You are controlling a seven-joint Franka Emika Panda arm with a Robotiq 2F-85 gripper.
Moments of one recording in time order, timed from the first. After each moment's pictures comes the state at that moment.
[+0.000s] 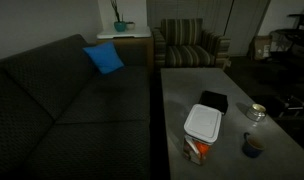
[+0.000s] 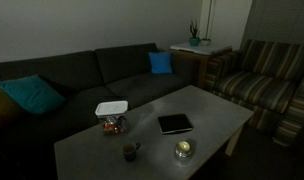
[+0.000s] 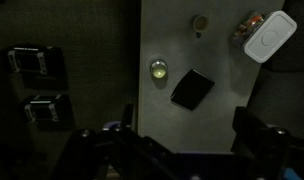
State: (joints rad) arm -0.08 -0.31 -0.21 -2.34 -0.03 2.21 -0.14
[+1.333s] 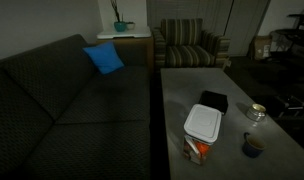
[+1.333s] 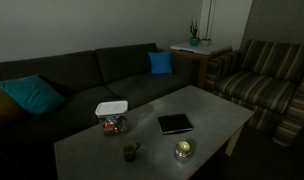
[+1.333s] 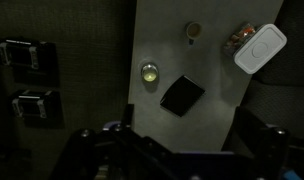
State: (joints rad) arm -0.07 -0.30 -0.15 -2.35 -0.03 2.21 -0.15
